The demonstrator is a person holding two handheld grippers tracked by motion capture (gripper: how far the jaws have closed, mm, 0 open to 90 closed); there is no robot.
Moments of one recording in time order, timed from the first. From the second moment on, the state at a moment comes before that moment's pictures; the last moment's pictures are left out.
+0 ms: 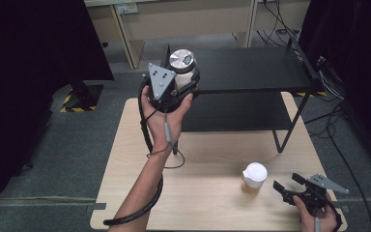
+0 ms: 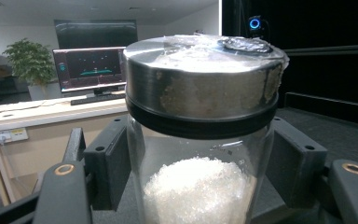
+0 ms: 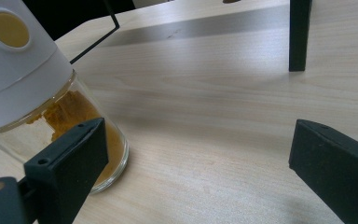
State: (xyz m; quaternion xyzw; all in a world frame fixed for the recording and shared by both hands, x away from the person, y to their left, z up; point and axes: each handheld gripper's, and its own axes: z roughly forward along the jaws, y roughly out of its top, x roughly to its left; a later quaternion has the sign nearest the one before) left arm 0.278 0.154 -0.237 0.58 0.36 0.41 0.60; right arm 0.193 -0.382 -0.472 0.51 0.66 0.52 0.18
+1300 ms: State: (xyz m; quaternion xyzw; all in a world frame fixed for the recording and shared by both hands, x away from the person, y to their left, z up) left arm 0.322 0.150 -0.225 0.59 0.40 0.38 0.59; right arm 0.195 -0.384 -0.472 0.52 0.66 0.52 0.17
